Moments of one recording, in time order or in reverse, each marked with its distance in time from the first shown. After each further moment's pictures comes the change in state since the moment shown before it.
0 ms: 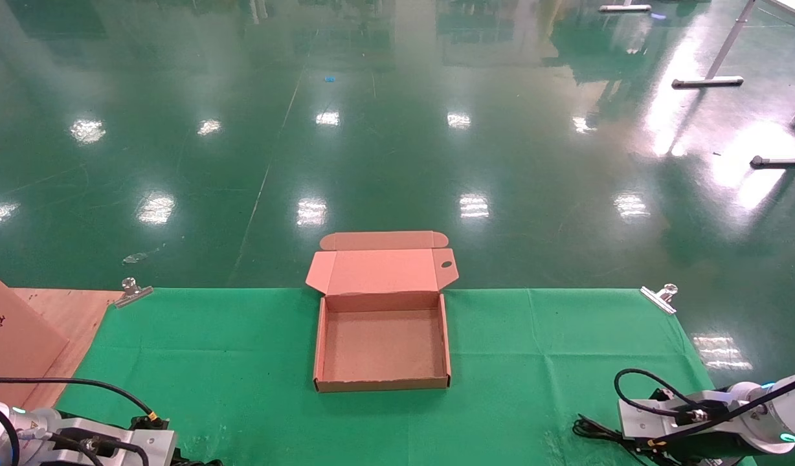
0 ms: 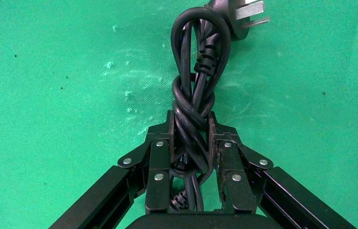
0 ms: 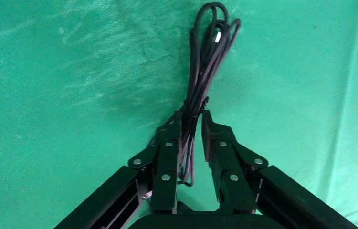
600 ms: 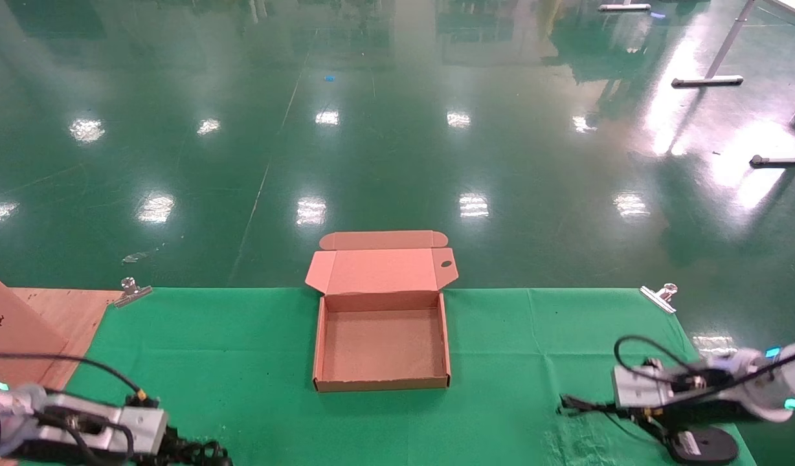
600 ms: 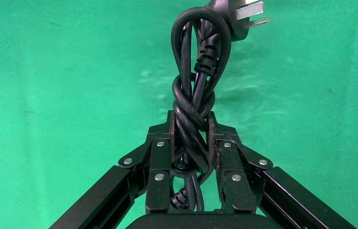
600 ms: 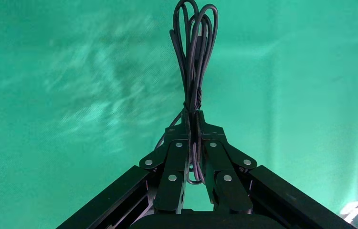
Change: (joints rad) left arm -0.095 -0.026 -0.002 -0.025 -0.002 0.076 0.026; right arm 0.098 0.023 0.032 0.025 0.046 -0.112 -0.033
